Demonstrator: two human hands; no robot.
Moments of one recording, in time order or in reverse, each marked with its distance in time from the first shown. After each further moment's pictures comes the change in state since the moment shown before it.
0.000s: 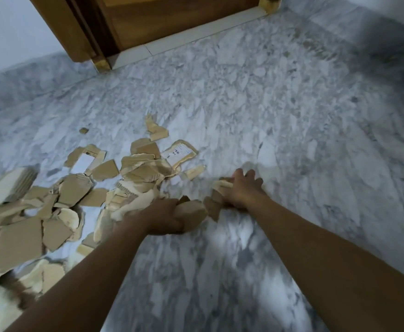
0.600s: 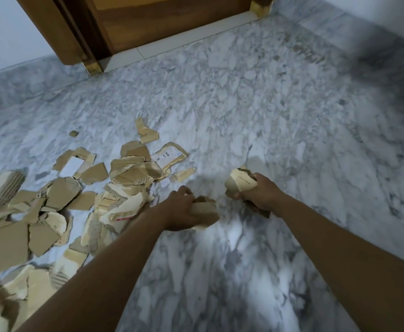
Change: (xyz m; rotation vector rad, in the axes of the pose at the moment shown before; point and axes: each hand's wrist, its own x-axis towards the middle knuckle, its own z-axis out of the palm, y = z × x) left_hand 0.030 0.050 0.015 0.229 0.047 0.141; right_hand -0.013 0.068 -0.039 0.509 -0.078 -0.041
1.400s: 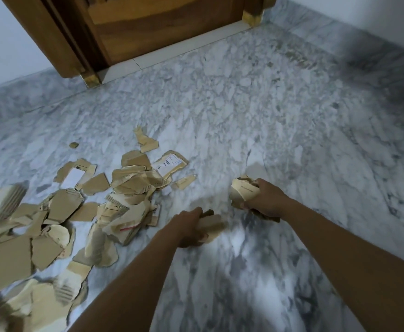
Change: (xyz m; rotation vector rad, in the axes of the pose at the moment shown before) left_hand 0.010 0.007 0.033 -0.070 -0.018 -0.045; right_hand -0.018 -0.007 -0.013 -0.143 -0.021 0.021
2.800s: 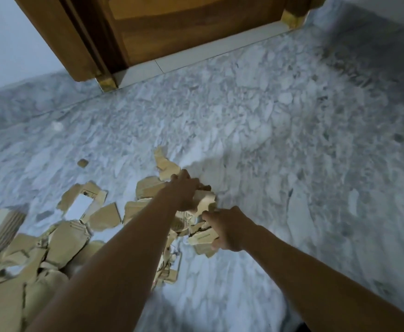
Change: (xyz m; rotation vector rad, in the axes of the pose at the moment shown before) left_hand 0.125 -0.086 -0.156 0.285 0.091 -0.088; right_hand 0.110 -0.126 0.092 -0.864 -0.211 -0.609
